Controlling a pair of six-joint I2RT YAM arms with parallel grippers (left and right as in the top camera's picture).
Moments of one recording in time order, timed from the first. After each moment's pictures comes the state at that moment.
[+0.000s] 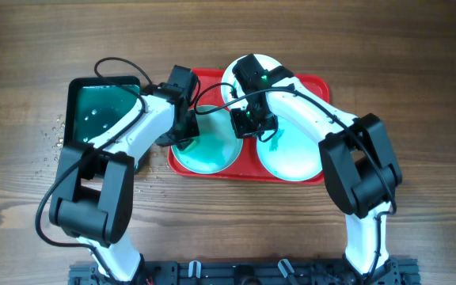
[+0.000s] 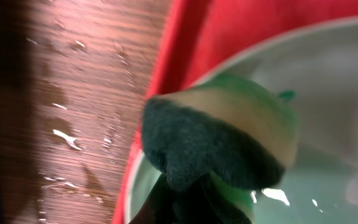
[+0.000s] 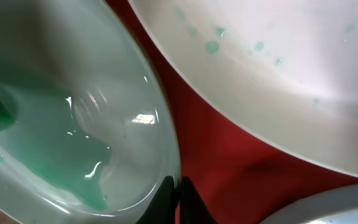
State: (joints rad) left arm -0.32 1.87 1.21 -0.81 -0.09 -0.54; right arm 0.52 2.13 1.55 -0.91 -0.26 0.28
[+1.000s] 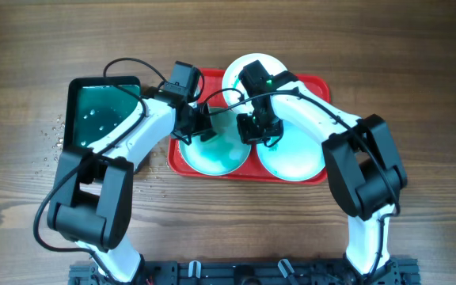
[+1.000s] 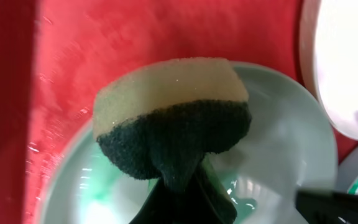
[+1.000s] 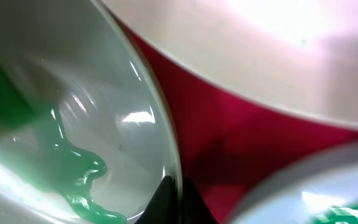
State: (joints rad) left arm -0.34 1.85 1.18 -0.62 0.18 -0.54; right arm 0.51 2.10 1.48 -0.93 -0.24 0.32
